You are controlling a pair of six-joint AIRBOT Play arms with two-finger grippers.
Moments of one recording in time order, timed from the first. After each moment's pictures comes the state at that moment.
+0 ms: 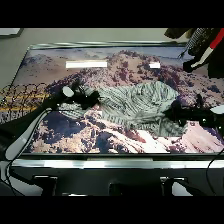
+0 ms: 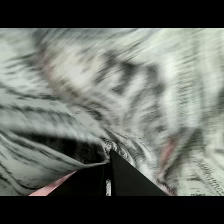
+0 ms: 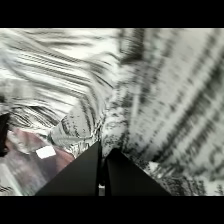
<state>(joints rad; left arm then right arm) -0.31 -1.76 1.43 0.87 -0.78 -1.88 -0.37 -1.22 0.89 -0.68 1.10 1.53</state>
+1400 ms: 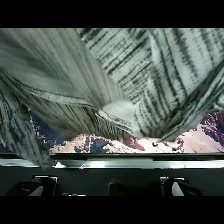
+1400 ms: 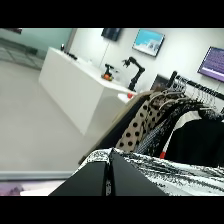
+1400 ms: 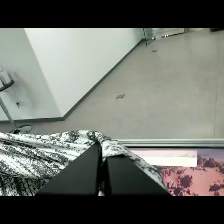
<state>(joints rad) -0.15 -0.93 2.00 1.18 -0.91 -1.79 -0.37 -0.88 2.09 -0.78 1.23 1.66</state>
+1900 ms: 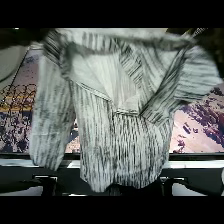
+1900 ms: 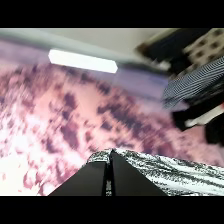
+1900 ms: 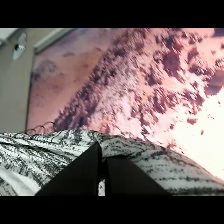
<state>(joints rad) -0.15 -1.50 1.95 1.17 -0.91 -1.81 -0.27 -1.44 2.01 -0.88 1.42 1.87</state>
